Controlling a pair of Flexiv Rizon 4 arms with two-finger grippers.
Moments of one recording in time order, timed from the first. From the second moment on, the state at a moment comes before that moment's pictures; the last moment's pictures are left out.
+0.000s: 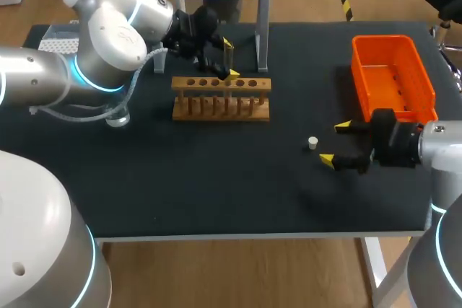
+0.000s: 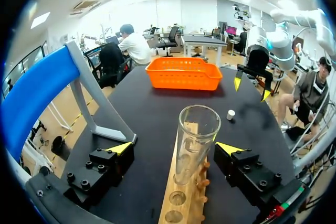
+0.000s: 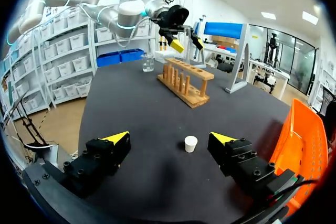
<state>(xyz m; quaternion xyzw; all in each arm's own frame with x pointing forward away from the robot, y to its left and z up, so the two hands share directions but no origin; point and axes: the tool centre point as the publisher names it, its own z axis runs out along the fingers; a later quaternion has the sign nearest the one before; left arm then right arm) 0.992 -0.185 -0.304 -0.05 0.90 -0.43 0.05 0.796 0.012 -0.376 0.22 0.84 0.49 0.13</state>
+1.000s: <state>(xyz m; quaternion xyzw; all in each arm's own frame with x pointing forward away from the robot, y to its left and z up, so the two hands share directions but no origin) 0.992 -0.185 -0.304 -0.05 0.90 -0.43 0.05 0.818 0.028 -0.413 0.27 0.84 0.46 0.15</state>
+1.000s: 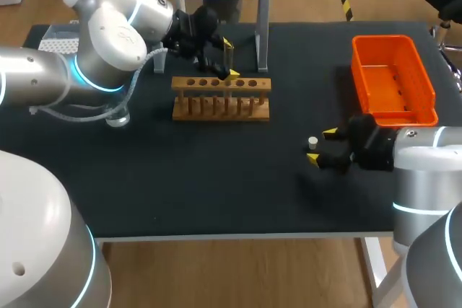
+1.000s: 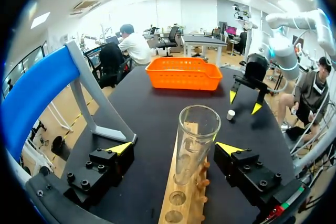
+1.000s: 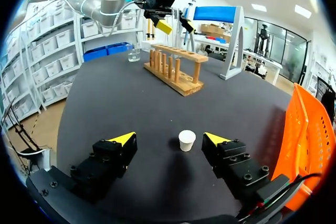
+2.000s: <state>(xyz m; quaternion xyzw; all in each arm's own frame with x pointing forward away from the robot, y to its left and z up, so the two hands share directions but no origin) 0.992 -0.185 -0.304 -0.05 0.90 -0.43 0.05 0.836 0.031 -0.424 0.29 0.83 0.46 0.15</state>
